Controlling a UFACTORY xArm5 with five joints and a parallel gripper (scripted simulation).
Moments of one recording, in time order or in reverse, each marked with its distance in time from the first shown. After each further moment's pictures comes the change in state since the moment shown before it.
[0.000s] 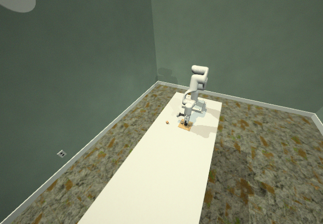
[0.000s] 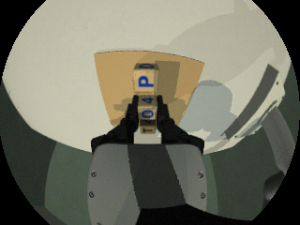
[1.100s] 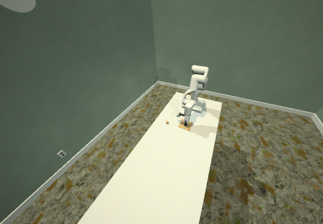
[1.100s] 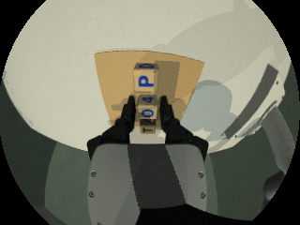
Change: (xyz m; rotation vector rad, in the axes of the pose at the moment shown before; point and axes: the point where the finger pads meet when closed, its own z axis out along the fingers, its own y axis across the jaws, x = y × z) arm 0.000 0.000 0.000 0.000 0.000 0.000
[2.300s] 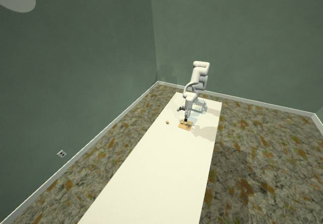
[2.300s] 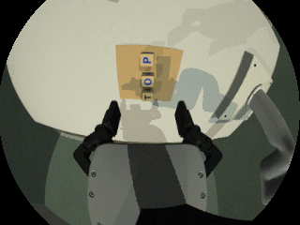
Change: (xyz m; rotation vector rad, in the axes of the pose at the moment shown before) arm 0.002 0.000 -0.088 -0.001 0.000 0.000
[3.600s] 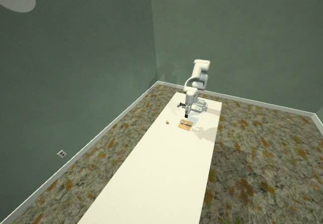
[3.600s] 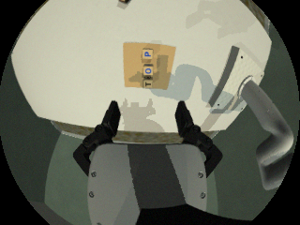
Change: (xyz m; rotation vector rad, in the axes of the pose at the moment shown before) arm 0.000 0.000 -0.061 0.002 0.000 0.000
